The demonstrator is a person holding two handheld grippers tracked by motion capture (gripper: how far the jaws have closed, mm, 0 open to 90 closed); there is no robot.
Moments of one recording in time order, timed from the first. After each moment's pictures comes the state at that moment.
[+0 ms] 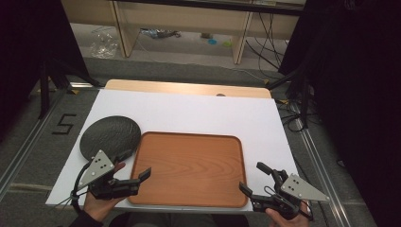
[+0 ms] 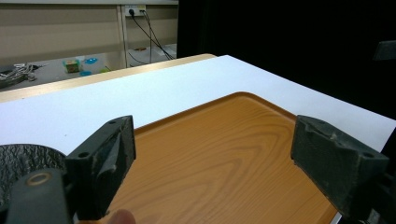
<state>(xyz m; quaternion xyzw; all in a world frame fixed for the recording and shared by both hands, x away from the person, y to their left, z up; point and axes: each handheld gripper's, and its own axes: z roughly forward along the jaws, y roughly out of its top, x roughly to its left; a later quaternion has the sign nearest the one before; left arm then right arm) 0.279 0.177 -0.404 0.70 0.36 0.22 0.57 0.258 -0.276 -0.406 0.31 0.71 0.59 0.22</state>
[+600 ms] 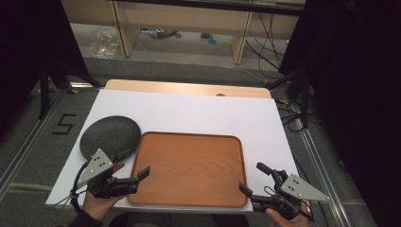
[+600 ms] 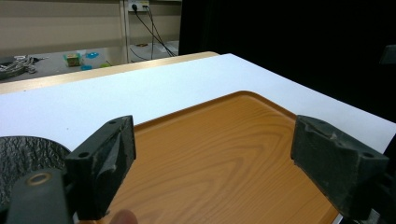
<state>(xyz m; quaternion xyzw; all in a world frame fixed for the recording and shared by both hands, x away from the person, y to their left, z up) 0.282 0.182 -0.405 0.70 0.37 0.21 0.57 0.258 -0.276 -0.406 0.31 0.71 0.59 0.22</state>
